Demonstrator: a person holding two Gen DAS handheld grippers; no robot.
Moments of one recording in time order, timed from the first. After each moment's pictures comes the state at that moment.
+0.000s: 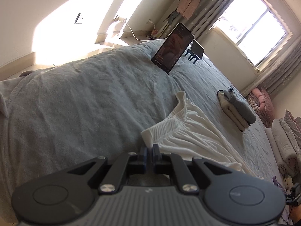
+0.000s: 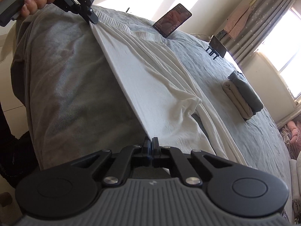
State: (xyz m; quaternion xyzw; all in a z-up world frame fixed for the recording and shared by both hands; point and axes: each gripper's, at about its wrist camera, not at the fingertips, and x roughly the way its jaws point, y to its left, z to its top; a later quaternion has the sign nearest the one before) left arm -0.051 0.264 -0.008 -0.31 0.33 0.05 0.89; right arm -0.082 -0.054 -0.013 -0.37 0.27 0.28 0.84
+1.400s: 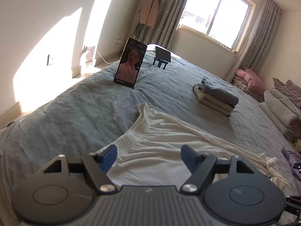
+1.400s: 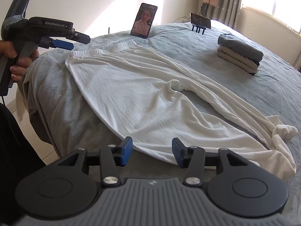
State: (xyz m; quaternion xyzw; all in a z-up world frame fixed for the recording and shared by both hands) left arm -0.058 0.189 0.029 -0.16 0.29 -0.01 0.94; right arm -0.063 -0.118 0.006 -0.15 0.35 0.29 0.88
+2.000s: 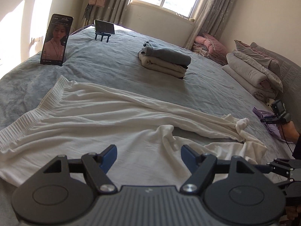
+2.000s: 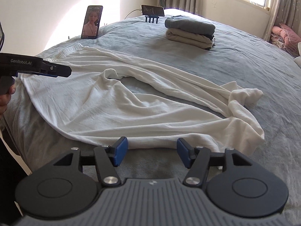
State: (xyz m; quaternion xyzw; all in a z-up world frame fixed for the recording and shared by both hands) left arm -0.022 0.080 0.002 -0.11 0.34 -0.14 0.92; right arm -0.039 -0.195 -0.005 -0.09 0.37 0.20 0.91
